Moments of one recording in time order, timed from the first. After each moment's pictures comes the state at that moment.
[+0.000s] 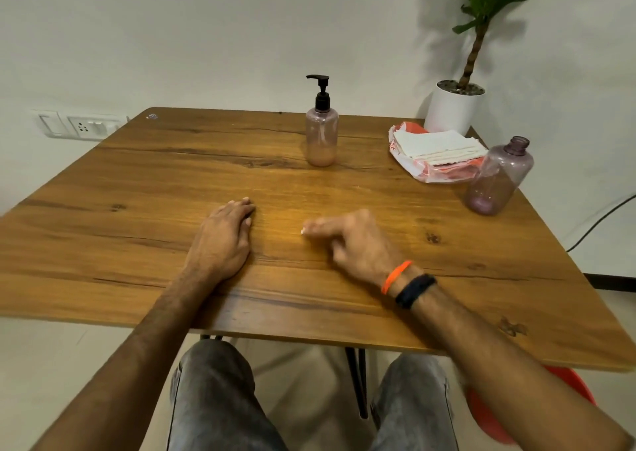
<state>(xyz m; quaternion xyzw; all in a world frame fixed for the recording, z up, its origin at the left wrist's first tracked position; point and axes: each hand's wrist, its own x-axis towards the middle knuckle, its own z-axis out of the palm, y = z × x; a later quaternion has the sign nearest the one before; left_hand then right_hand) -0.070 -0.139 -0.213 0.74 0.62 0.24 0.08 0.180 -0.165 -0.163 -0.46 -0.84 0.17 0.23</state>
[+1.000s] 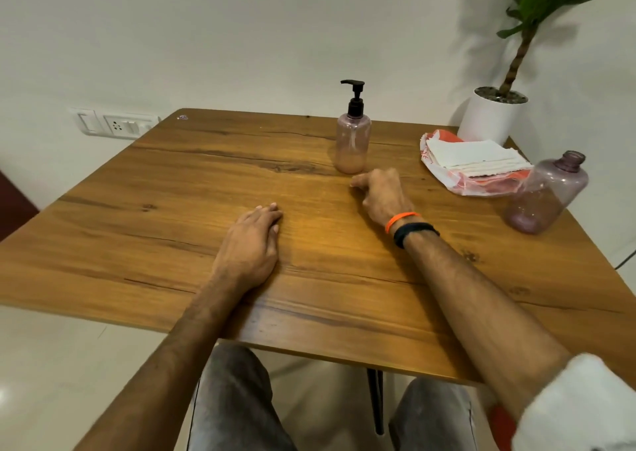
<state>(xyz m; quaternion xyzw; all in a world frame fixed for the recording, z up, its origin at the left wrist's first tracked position) -0.062 -0.147 -0.203 0.73 0.63 0.26 0.08 0.169 -0.043 -0.170 -0.61 -0.76 0.09 0.22</state>
